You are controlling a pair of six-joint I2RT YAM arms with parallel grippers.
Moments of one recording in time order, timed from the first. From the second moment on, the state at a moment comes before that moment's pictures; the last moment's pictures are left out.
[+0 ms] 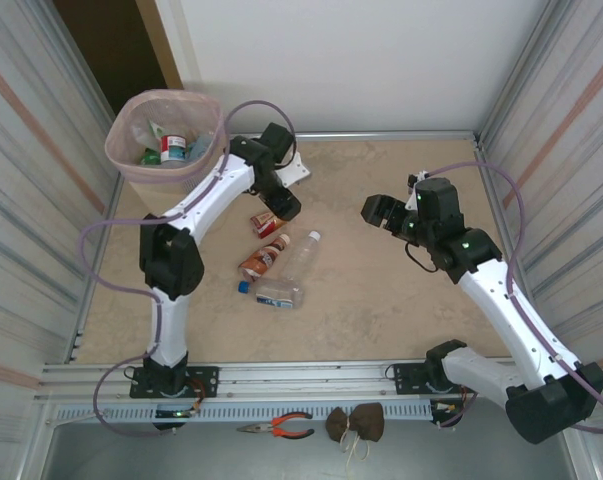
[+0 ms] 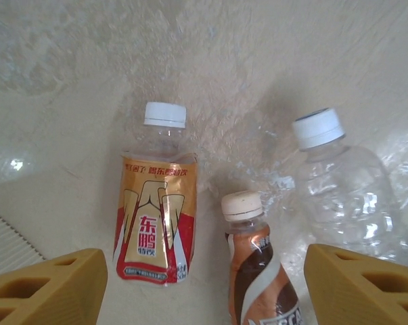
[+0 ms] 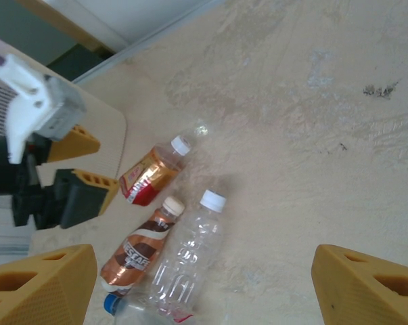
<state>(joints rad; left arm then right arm) -0.54 2.08 2.02 -1.18 0.05 0.39 0.39 1.02 1.03 -0.61 -0.10 0.70</state>
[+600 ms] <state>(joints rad) -0.51 2.32 2.09 -1.16 -0.03 0.45 0.39 1.03 1.03 -0.61 -0.08 0.70</state>
